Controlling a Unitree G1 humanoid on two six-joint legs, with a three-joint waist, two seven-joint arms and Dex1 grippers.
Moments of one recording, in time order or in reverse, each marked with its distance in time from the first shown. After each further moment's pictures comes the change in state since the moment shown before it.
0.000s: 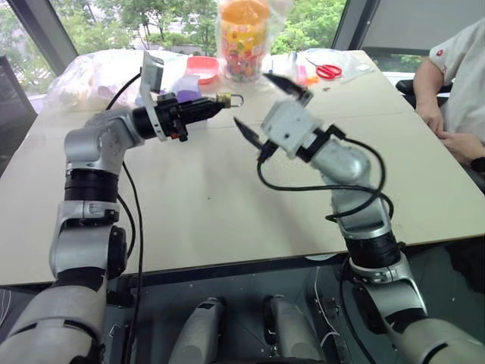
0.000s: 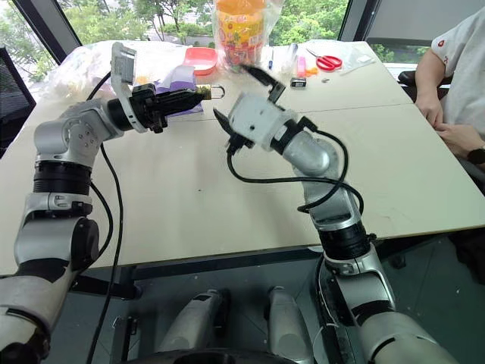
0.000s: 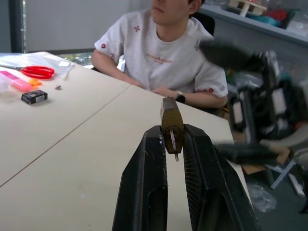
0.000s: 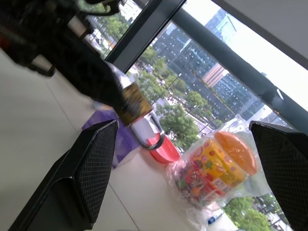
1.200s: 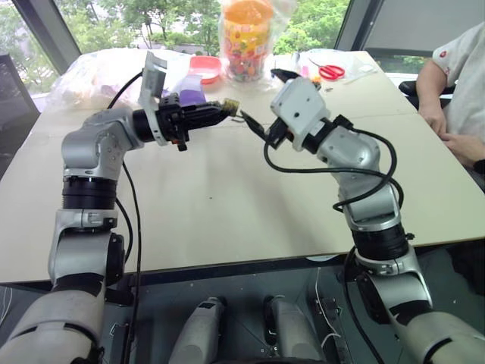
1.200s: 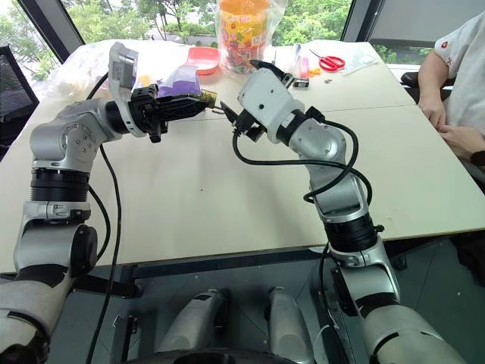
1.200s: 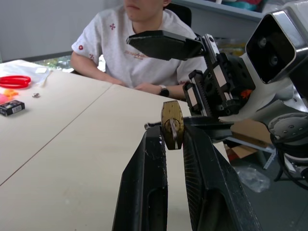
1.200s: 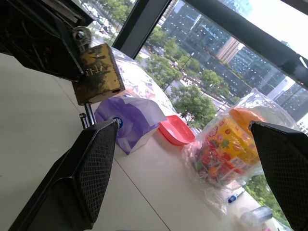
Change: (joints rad) left arm 0.027 0.005 -0.001 -0.108 -0.007 0.010 -0.049; right arm -0.036 -0.057 0.016 0.065 0.084 0.098 0.003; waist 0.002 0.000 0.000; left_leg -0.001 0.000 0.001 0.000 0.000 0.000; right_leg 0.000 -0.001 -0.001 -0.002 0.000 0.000
